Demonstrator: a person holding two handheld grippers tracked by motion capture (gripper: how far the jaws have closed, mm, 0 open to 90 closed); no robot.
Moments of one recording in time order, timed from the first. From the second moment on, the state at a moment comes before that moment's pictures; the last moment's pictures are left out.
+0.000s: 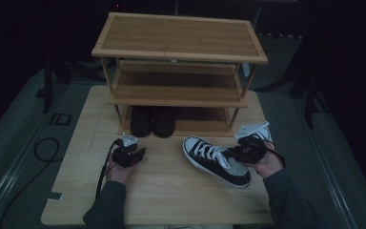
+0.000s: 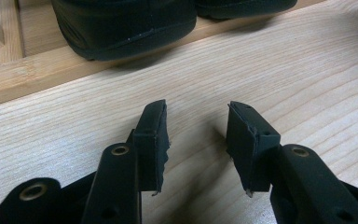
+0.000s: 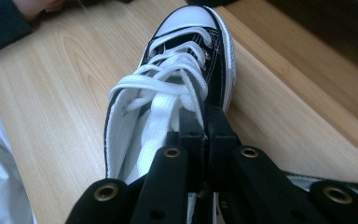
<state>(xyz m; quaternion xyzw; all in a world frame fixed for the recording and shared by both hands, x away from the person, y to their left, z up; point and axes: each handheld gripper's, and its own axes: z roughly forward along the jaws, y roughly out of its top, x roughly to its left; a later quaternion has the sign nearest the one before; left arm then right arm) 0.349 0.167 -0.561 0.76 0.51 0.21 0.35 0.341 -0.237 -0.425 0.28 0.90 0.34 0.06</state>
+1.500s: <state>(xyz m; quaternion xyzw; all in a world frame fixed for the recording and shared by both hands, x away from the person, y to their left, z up) 0.349 0.167 -0.562 0.76 0.51 0.22 0.35 0.369 -0.223 -0.375 0.24 0.89 0.37 0.07</state>
